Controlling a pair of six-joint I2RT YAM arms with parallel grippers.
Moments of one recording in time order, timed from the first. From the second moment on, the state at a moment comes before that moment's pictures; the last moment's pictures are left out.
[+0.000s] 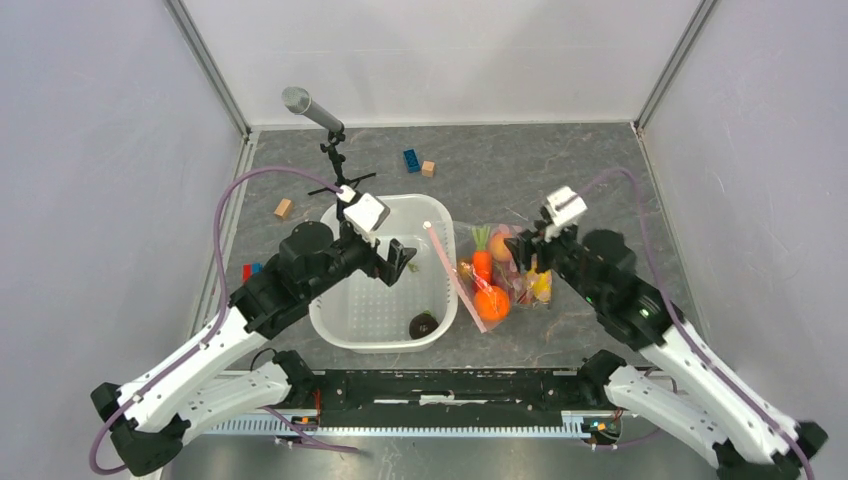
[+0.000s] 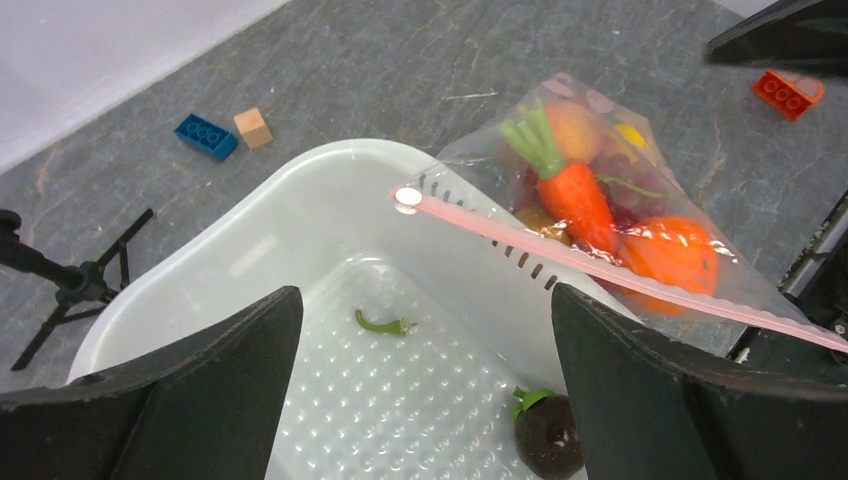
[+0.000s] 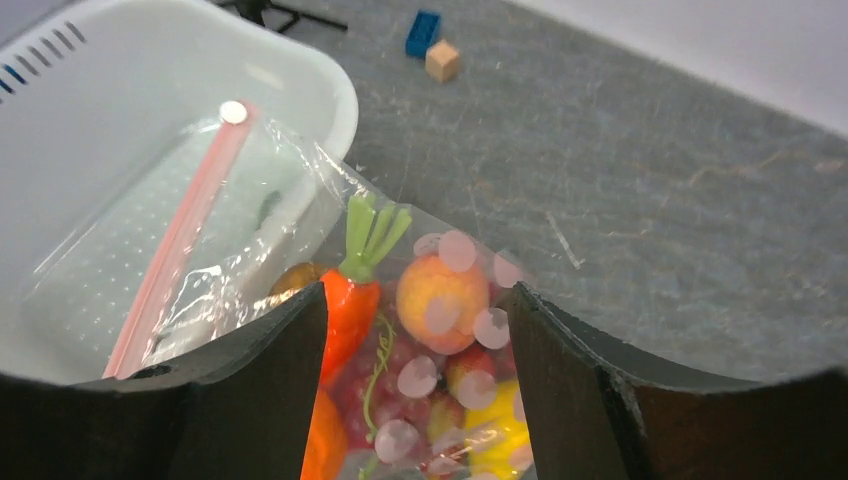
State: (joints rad) left arm -0.82 0.80 0.89 -0.31 -0.07 0.02; right arm 0.69 0.62 0.77 -0.35 0.12 -0.03
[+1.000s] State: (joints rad) left arm -0.64 0.83 0.91 -0.54 -0.28 -0.27; right arm 0.43 0.75 0.67 -0.17 0.30 0.04
